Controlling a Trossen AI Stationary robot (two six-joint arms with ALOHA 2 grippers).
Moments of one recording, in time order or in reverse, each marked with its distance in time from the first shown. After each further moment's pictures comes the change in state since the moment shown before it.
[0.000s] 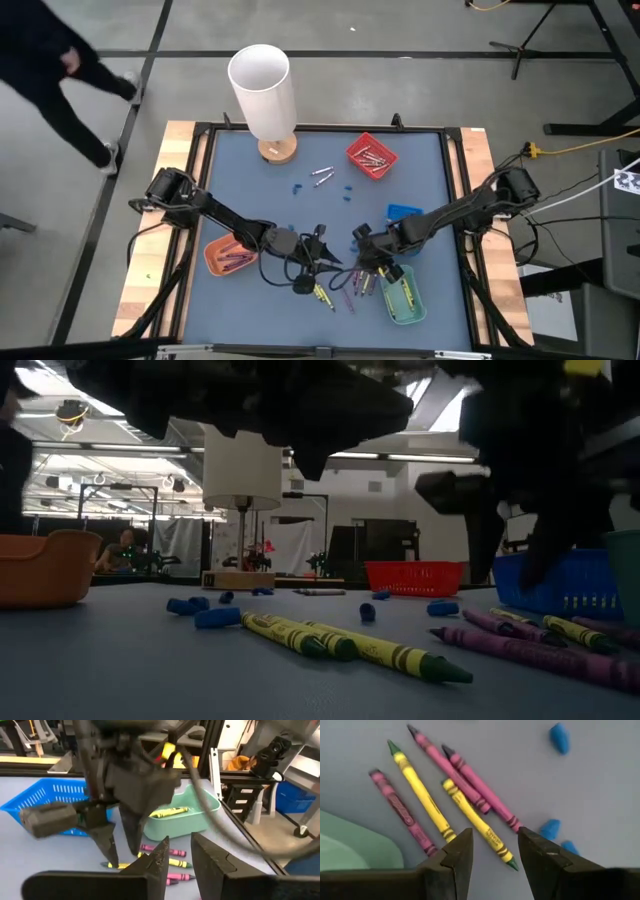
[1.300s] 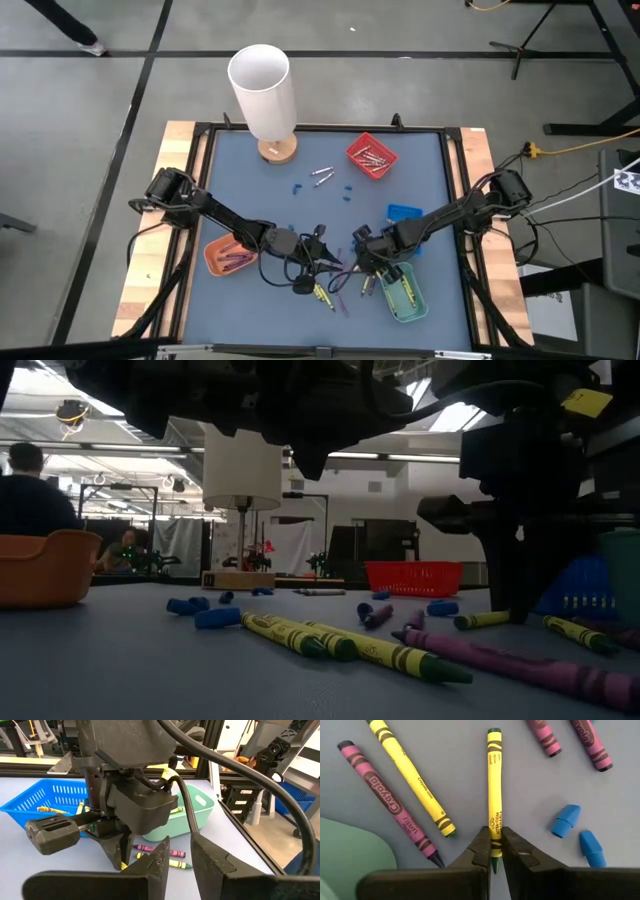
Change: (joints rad) left arm 0.000 0.000 0.000 0.001 -0.001 -0.002; right arm 0.003 0.079 0.017 -0.035 0.060 0.001
